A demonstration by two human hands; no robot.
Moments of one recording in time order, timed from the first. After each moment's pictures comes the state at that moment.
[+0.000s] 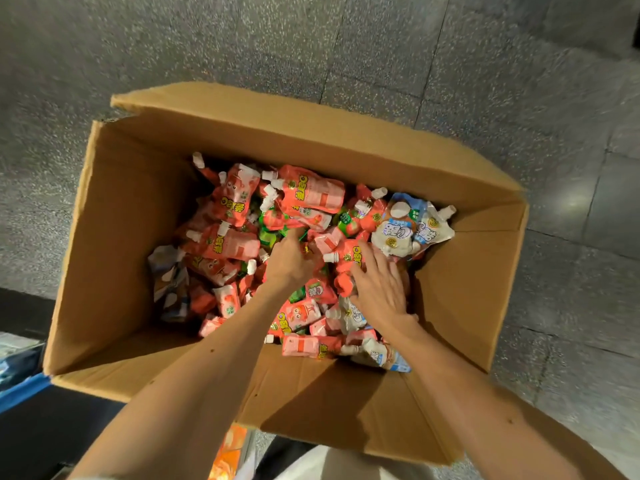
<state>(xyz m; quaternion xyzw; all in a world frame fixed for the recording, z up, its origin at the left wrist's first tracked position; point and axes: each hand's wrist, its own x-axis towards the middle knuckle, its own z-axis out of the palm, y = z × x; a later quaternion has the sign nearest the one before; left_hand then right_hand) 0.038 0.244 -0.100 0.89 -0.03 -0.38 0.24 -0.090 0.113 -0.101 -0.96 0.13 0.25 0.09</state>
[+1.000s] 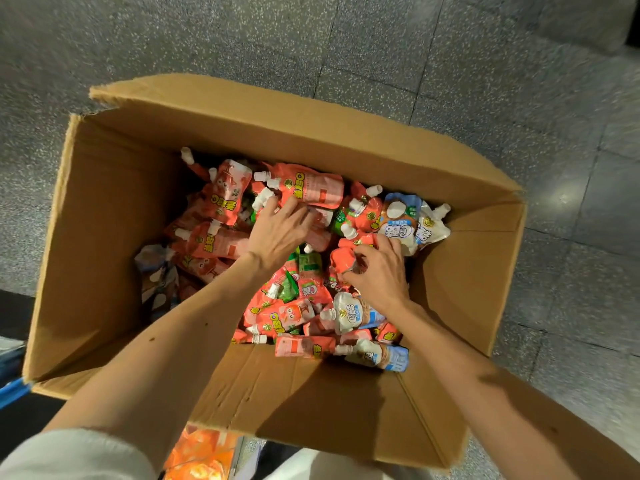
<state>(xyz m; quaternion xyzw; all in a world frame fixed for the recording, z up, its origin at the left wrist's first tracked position) 0.083 0.247 -0.095 0.83 -0.54 -0.06 -0.15 -0.063 0.094 -0.078 -0.90 0.27 0.19 0.27</state>
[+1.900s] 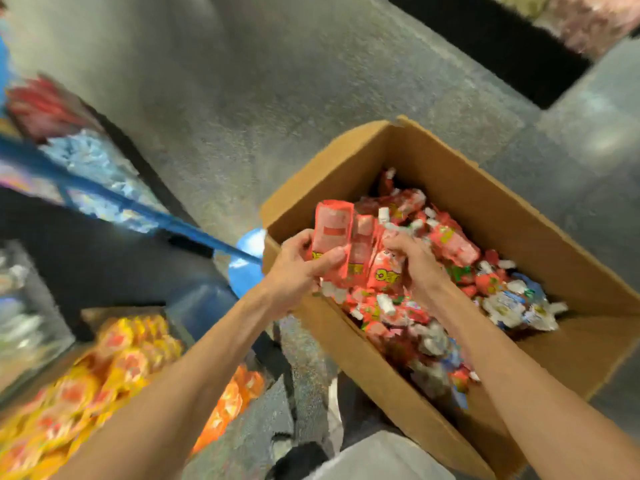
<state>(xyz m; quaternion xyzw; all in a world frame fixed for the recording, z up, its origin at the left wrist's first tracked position) -0.045 0.452 0.099 0.64 0.19 -0.19 0.72 -0.008 0.256 0.087 -0.60 0.22 0.27 0.72</state>
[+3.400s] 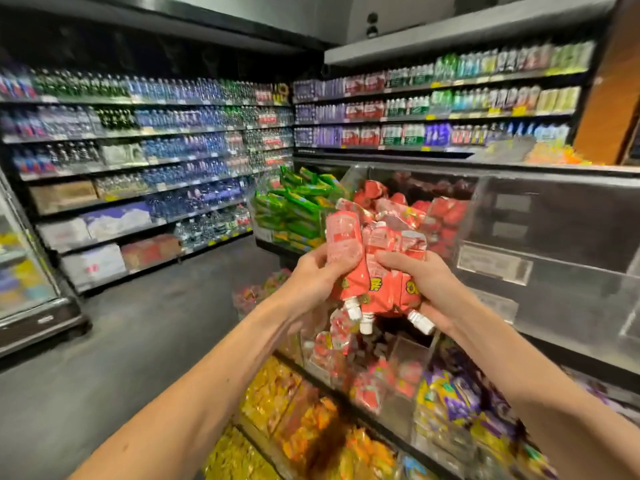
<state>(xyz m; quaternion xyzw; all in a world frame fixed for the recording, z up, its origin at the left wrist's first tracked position) -0.798 1.030 0.482 0.54 0.41 0.50 0.55 -0.630 1.028 0.474 -0.35 -0.45 0.58 0.58</state>
